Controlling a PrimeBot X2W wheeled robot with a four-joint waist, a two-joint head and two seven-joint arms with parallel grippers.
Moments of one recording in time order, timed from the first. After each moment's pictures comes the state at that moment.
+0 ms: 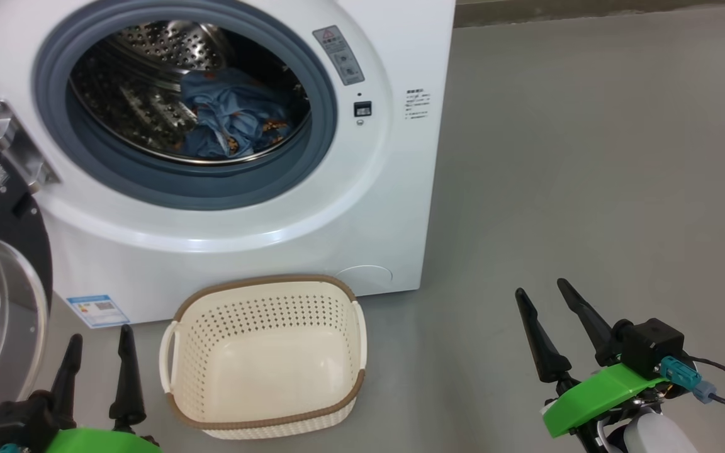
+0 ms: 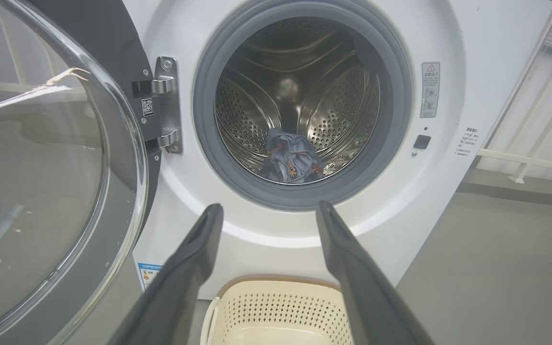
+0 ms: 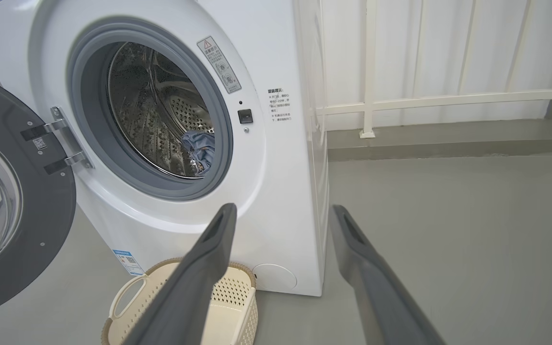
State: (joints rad) left arm -0.04 0.08 0.06 0.18 -0.32 -0.12 -0.26; right arm -0.18 -0.13 0.14 0.29 0.30 0.13 -0.25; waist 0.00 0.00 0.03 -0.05
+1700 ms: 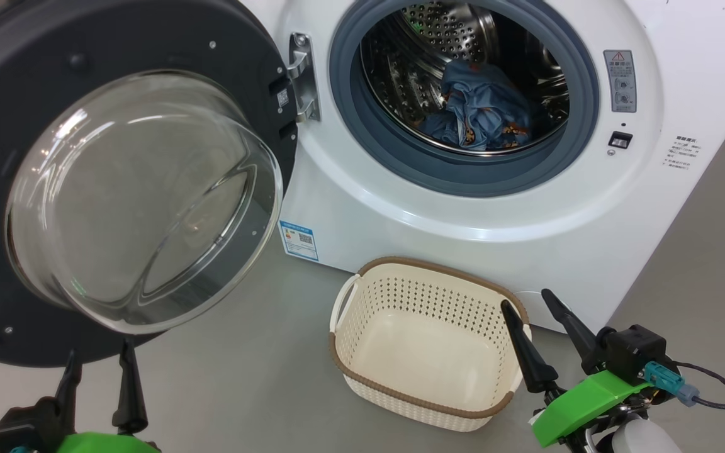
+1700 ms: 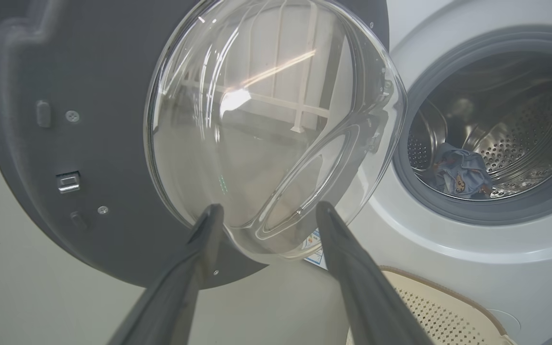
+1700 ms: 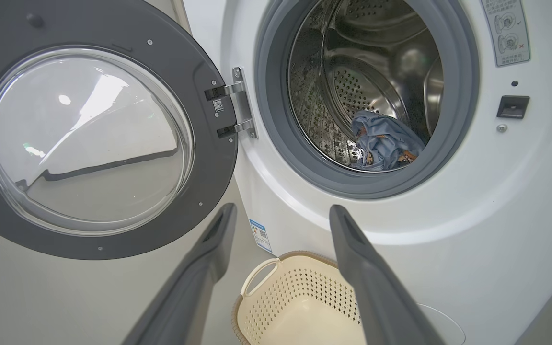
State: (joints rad) left arm -0.04 0.07 0.07 0.23 -0.29 -0.09 -0.26; right arm -0.18 -0.13 0.19 0.32 0.32 0.13 -0.25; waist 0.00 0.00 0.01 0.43
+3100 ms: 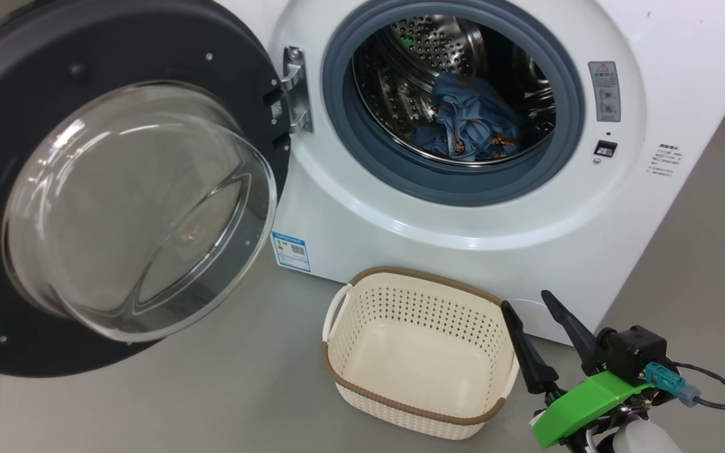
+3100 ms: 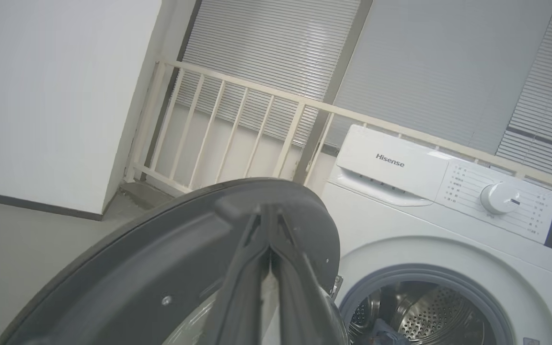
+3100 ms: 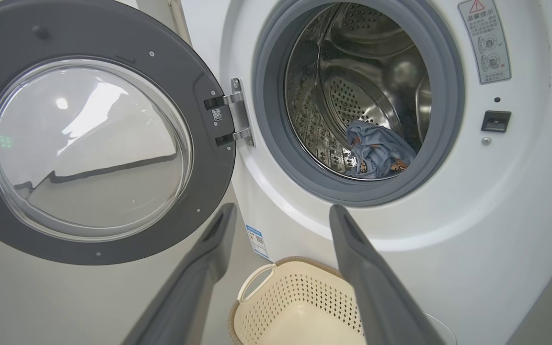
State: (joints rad) left arm -0.32 0.23 0.26 -0.07 -0.67 -0.11 0.05; right arm -0.18 -0.13 0.19 0.32 0.33 0.13 -0.25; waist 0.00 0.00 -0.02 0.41
